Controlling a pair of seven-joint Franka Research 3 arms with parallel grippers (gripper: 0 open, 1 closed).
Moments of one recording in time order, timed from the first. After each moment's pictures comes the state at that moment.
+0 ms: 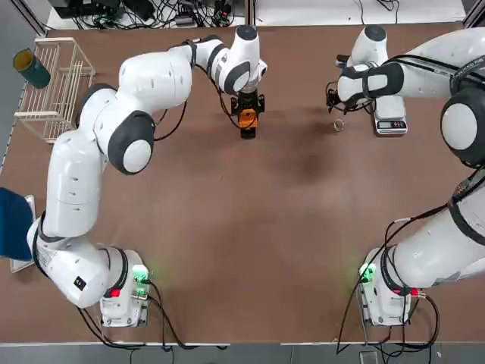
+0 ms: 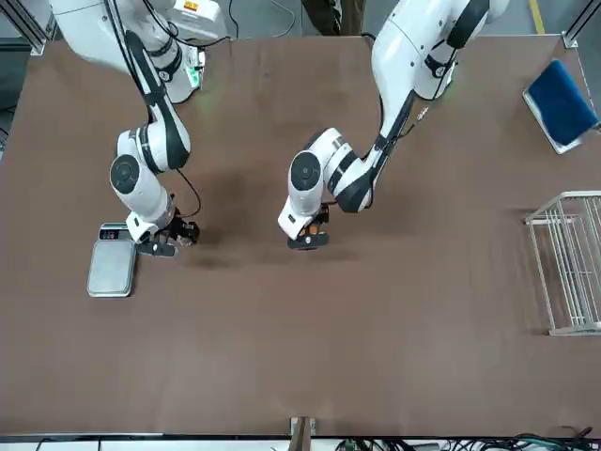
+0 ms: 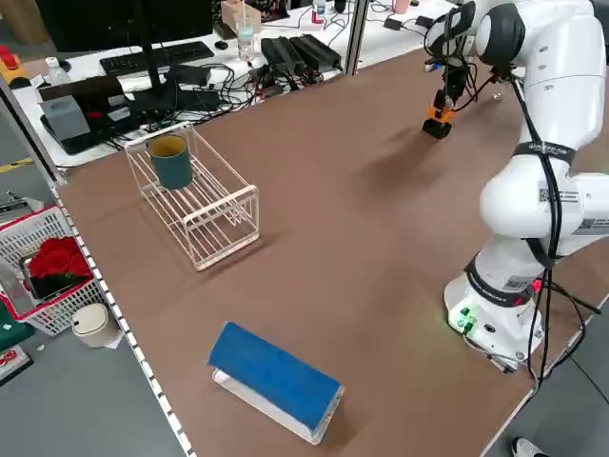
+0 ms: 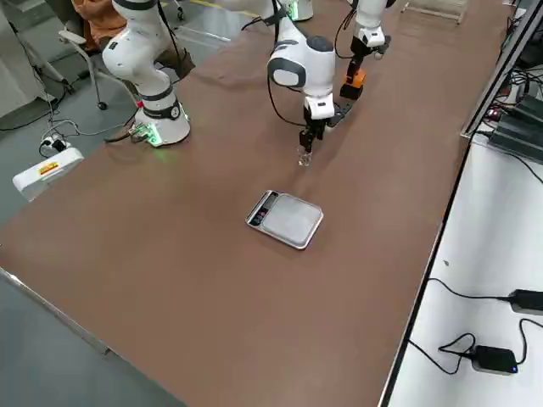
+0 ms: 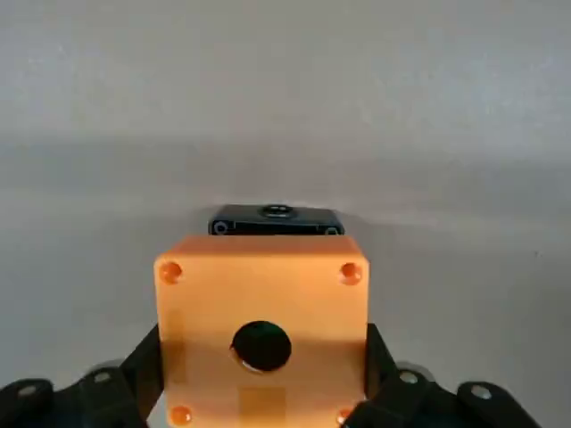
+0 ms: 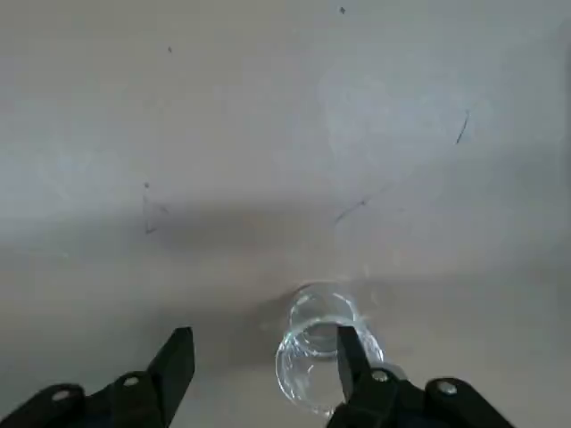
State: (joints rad) left arm -0.64 0.80 -0.21 -1.38 0.09 2.12 -0.90; right arm 0.17 0.30 0.05 -2.24 0.00 2.56 0.35
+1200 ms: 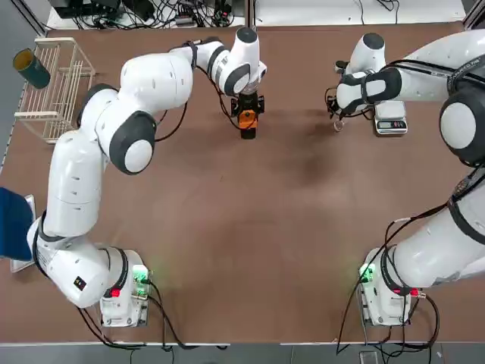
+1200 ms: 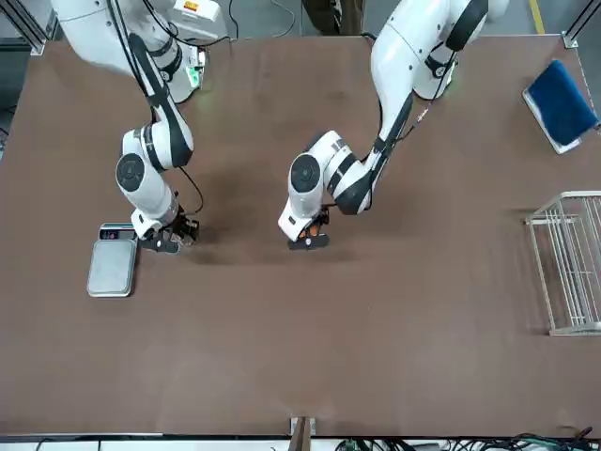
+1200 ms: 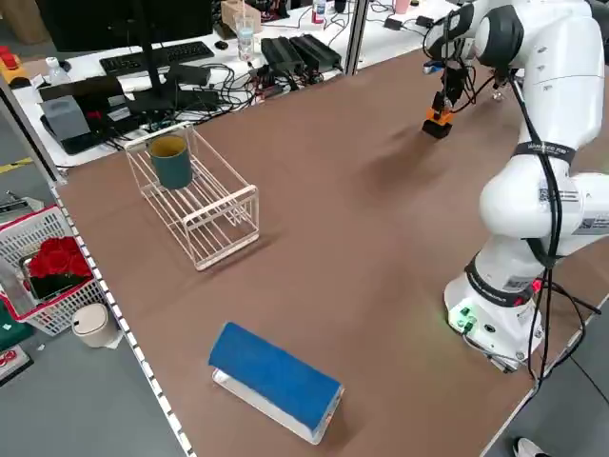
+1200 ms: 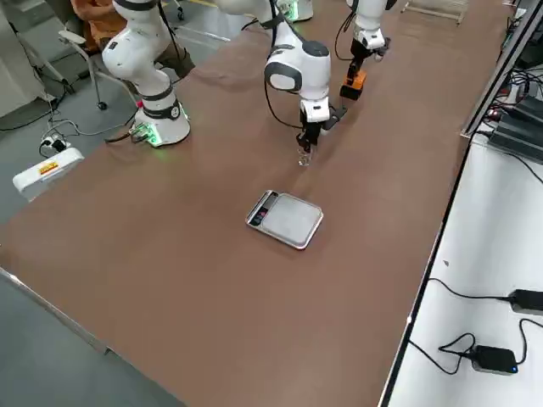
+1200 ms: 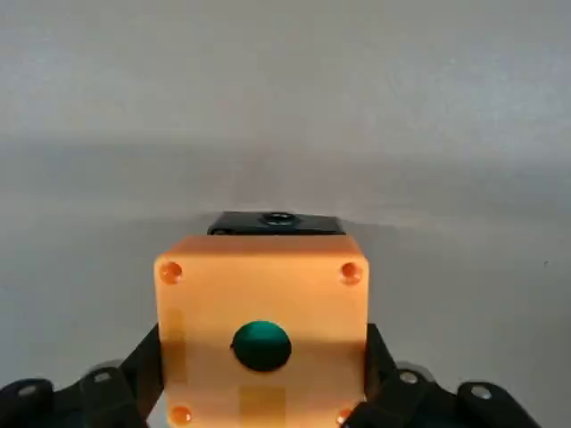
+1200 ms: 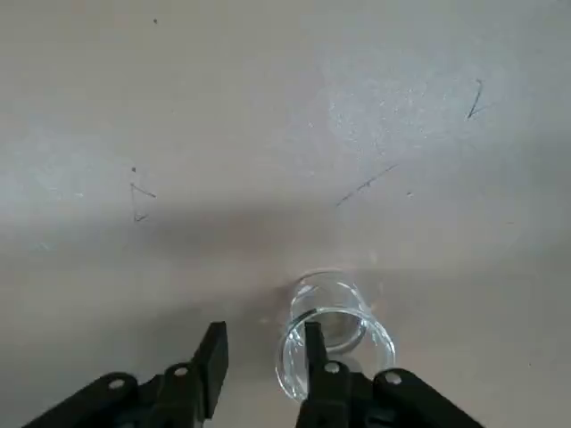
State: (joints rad) left arm -0.64 0.81 -0.20 -1.38 0.10 2.13 -0.91; right arm 0.16 0.31 0.06 -2.27 0.00 2.61 0.37
